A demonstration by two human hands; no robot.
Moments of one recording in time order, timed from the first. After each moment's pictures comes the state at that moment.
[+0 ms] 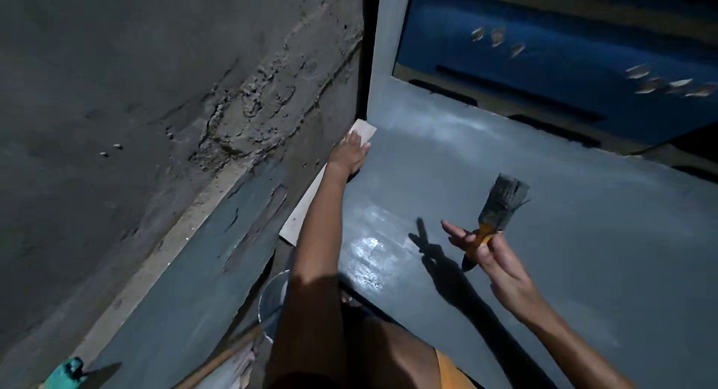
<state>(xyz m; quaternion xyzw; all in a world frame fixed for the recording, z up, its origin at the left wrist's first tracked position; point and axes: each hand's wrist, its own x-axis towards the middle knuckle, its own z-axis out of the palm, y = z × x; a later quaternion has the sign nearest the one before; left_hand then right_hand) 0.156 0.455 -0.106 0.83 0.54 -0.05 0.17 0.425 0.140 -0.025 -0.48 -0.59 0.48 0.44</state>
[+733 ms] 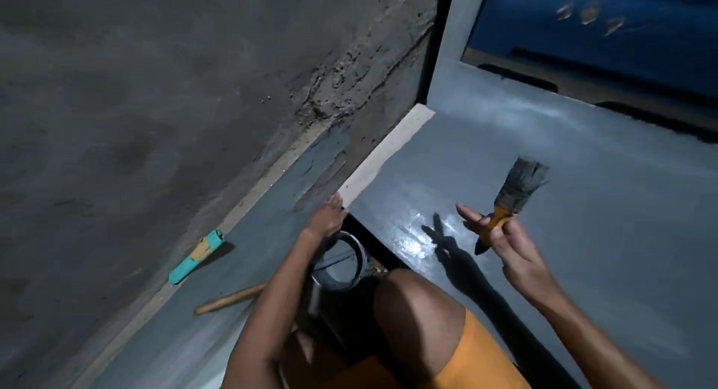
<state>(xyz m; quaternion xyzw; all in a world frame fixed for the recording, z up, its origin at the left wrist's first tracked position) -0.026 0.179 -0.052 0.73 0.62 -0.19 0.21 0.380 0.114 -0.001 -0.38 -0.61 0.52 0.46</state>
